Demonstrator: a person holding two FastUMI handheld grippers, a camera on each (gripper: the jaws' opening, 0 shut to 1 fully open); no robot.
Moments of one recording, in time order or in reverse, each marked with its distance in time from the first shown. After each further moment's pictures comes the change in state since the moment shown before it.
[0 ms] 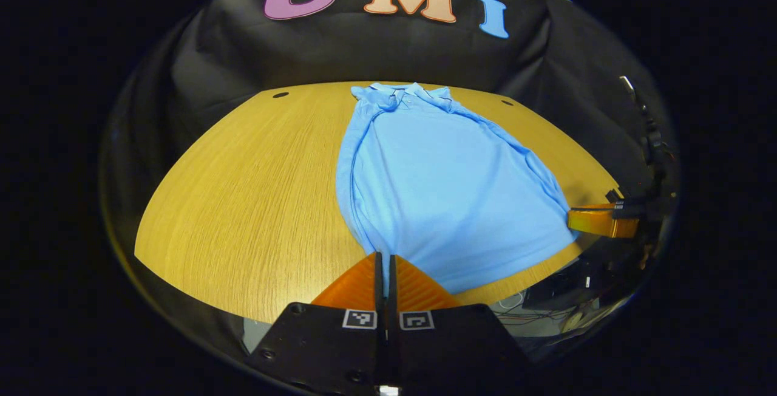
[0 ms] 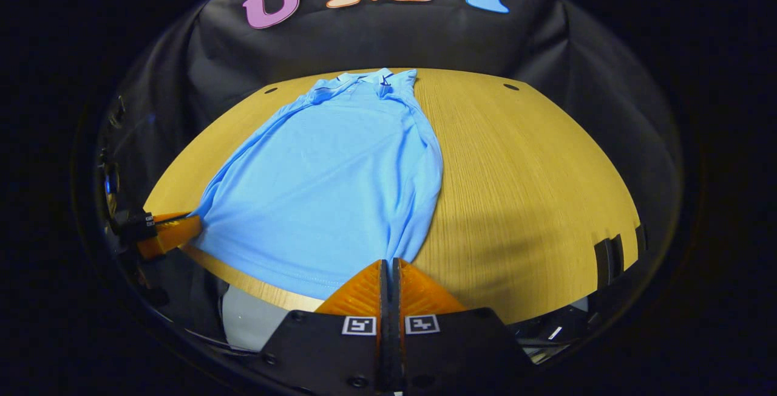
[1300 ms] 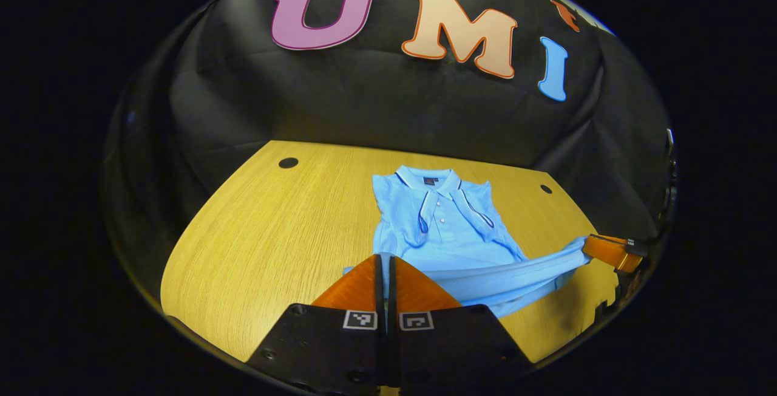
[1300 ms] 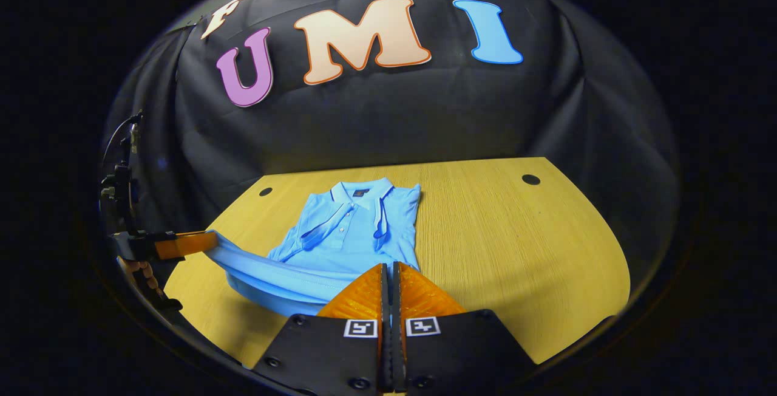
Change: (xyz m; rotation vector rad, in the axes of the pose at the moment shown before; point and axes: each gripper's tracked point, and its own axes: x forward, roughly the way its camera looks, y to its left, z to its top) left arm 0.089 0.039 0.276 -0.092 -0.180 0.084; right arm 0.066 -0.011 0.281 0.060 -0.304 0.091
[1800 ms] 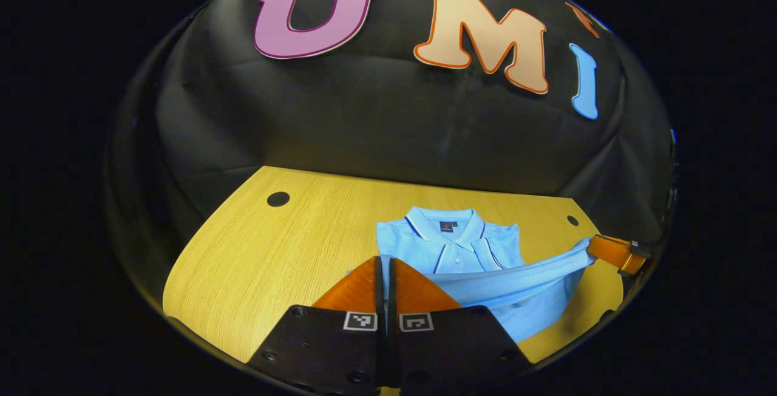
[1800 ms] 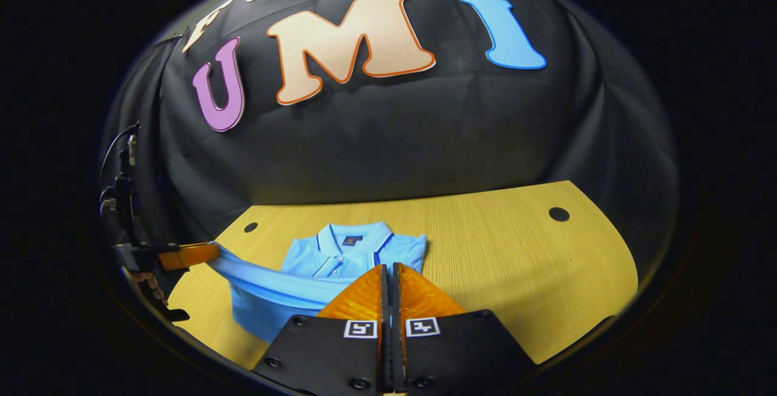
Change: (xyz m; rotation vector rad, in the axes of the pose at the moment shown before) left arm 0.105 0.013 0.074 -0.004 -0.047 0.056; right arm 0.124 -0.005 0.076 0.039 -0.070 0.018
